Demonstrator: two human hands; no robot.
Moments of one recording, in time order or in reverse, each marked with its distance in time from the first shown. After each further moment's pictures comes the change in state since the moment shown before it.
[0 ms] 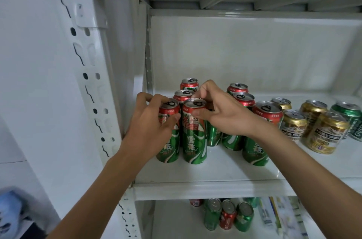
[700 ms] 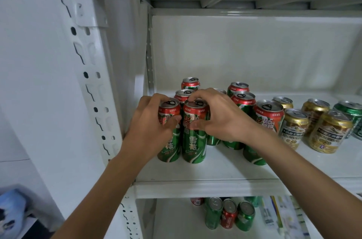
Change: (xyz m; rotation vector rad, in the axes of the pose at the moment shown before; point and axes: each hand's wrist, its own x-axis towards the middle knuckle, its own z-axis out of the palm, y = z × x) left_hand -0.005 0.006 -0.002 -0.005 0.002 -0.024; right_hand -0.001 0.002 0.013 -0.324 0.084 0.021
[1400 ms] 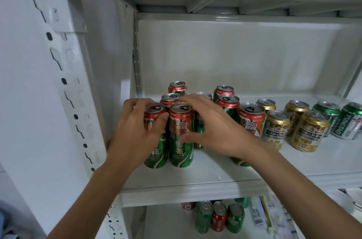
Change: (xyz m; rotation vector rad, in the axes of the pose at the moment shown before) left_hand -0.003 0.002 0.004 -0.008 0.024 -0.008; right_hand -0.030 0.002 -0.010 0.069 -0.021 -0.079
